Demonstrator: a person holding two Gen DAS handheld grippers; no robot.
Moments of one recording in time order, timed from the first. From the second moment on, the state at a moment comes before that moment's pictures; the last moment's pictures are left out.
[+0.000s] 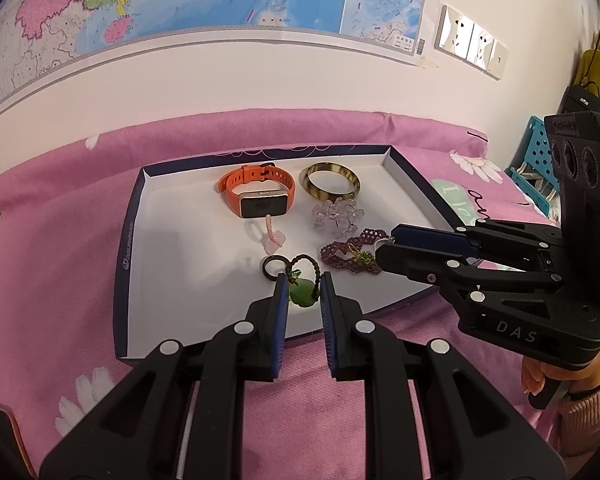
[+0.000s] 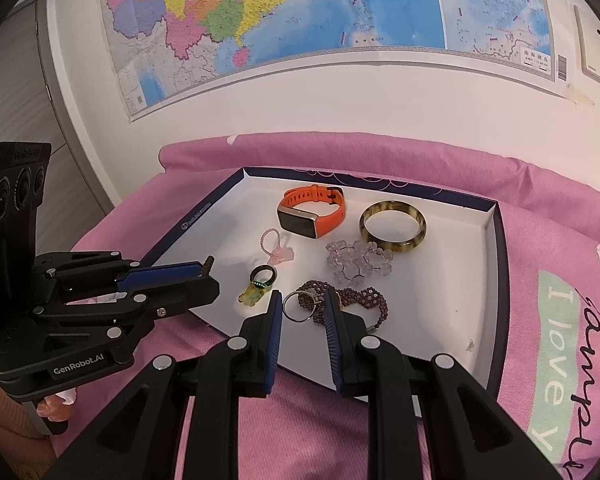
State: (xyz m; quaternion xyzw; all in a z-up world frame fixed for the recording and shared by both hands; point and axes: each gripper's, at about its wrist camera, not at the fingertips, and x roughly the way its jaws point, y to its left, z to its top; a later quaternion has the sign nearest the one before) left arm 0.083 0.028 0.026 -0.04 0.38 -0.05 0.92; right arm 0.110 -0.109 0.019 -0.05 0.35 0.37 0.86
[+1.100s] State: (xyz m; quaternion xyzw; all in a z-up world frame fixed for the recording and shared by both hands) left arm 0.092 0.030 0.018 -0.05 0.39 -0.04 0.92; right arm 0.117 -0.107 0.012 -0.05 0.36 0.37 0.85
